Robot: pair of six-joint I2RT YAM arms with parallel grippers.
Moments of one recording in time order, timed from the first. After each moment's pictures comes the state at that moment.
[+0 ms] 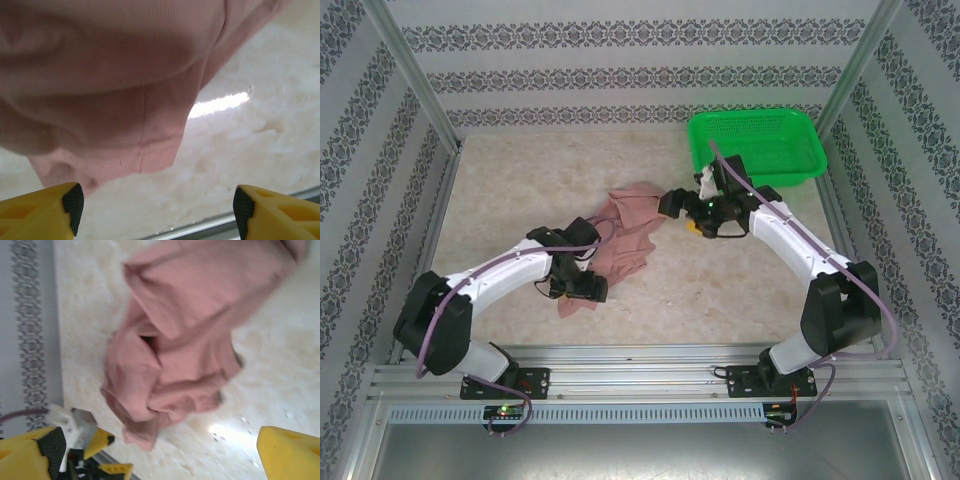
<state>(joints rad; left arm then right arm) -0.58 1.50 0.98 -0.93 0.16 -0.45 0.33 1.53 1.16 -0.62 -0.57 0.66</state>
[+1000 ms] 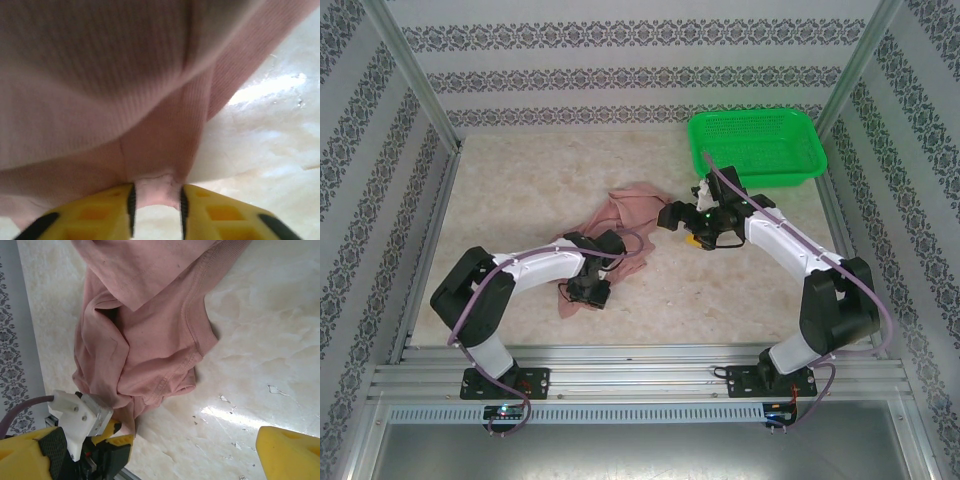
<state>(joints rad) -0.70 1.69 1.01 -0.91 0.04 -0.45 0.34 1.54 1.12 -0.59 -0.57 0.66</state>
